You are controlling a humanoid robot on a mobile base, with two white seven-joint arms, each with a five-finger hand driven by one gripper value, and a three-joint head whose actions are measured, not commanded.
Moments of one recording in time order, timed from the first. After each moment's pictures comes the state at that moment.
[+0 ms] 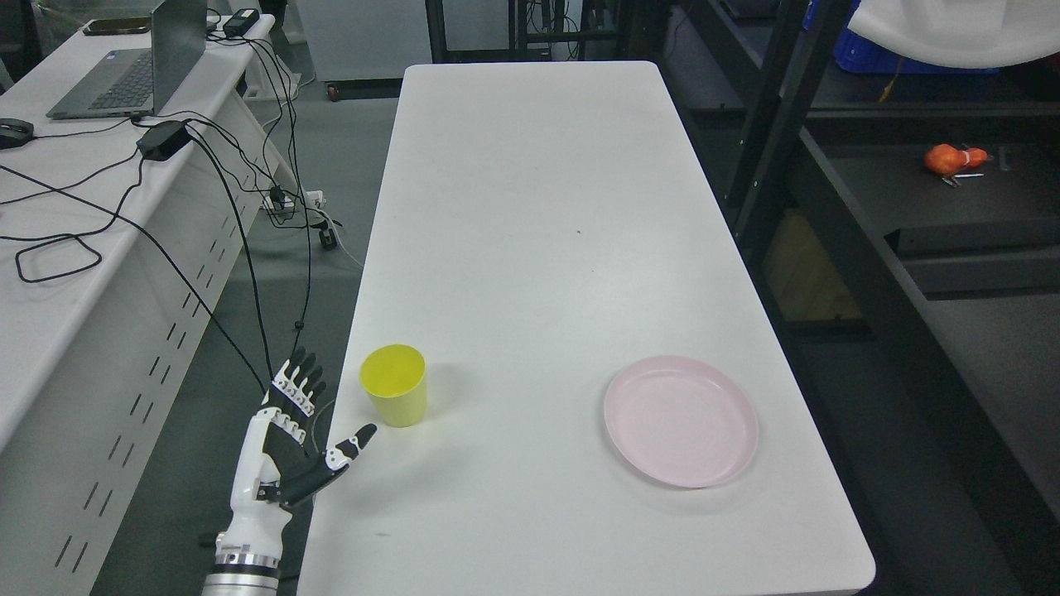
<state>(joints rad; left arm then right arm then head) 0.09 0.00 0.10 -1.71 0.21 -0.21 -0.10 0.00 0.00 0.00 -0.24 0.00 0.09 -0.12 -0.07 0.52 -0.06</state>
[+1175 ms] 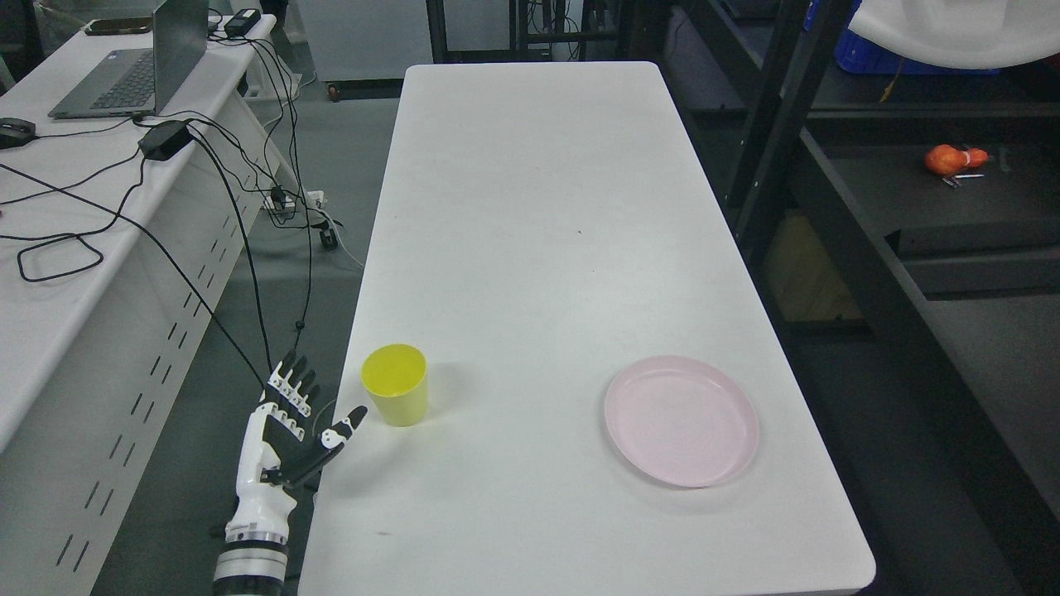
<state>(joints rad) -0.01 0.00 0.09 -1.62 0.25 -0.09 0.01 0.00 0.00 0.00 -0.24 0.00 0.09 -0.12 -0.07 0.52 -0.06</state>
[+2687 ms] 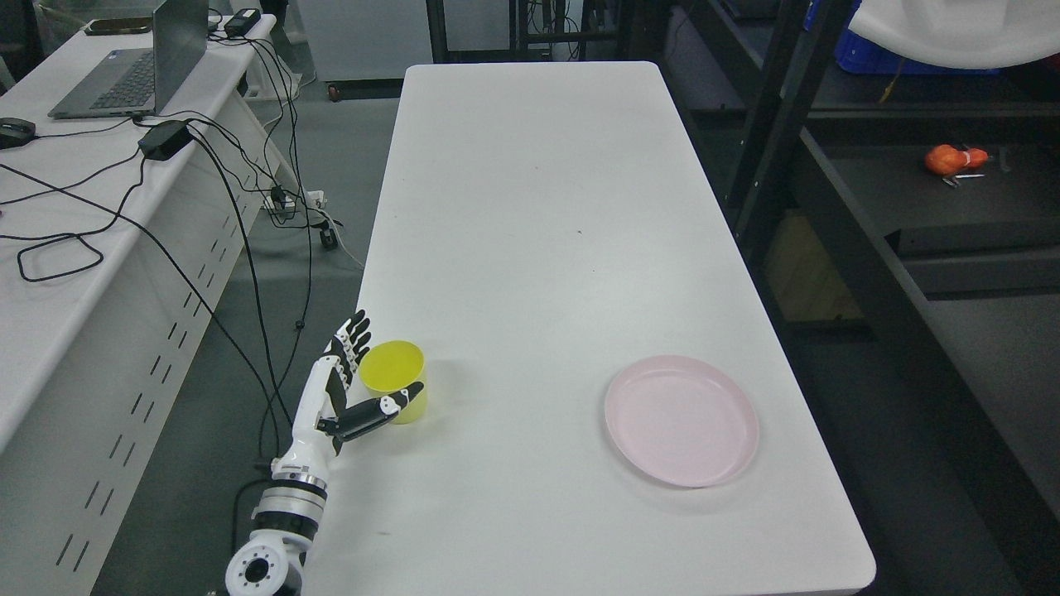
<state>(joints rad) -0.18 0.00 0.05 -1.47 0.01 -0.11 -0.08 0.00 0.00 0.00 -0.24 0.00 0.09 -0.12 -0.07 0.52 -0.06</state>
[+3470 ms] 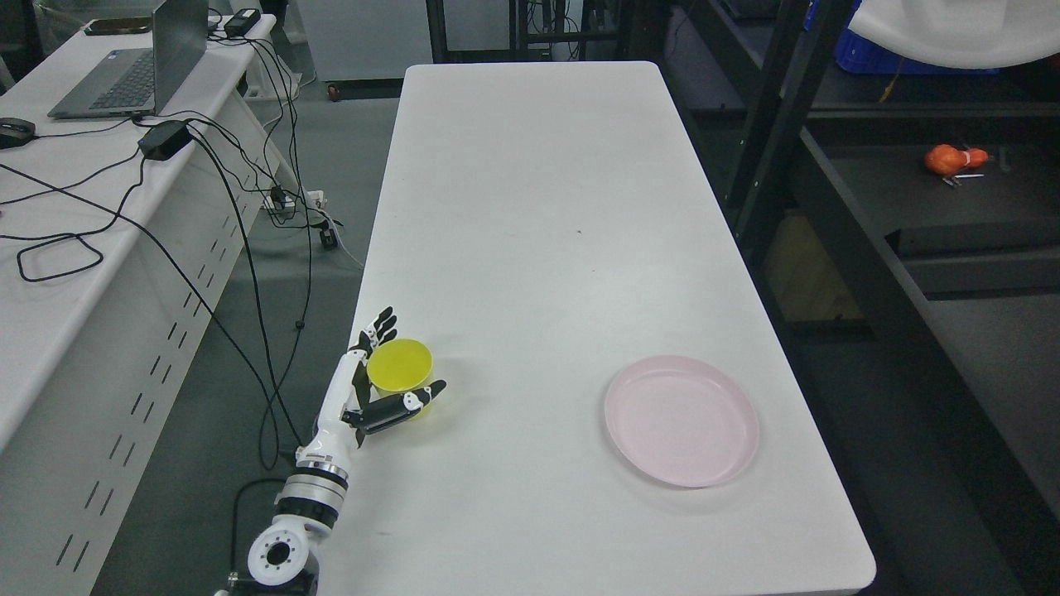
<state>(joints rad) -0.22 0.00 -0.01 -1.39 0.00 -0.11 -0.10 0.00 0.00 0.00 -0.24 0.00 0.09 -0.12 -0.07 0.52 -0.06</state>
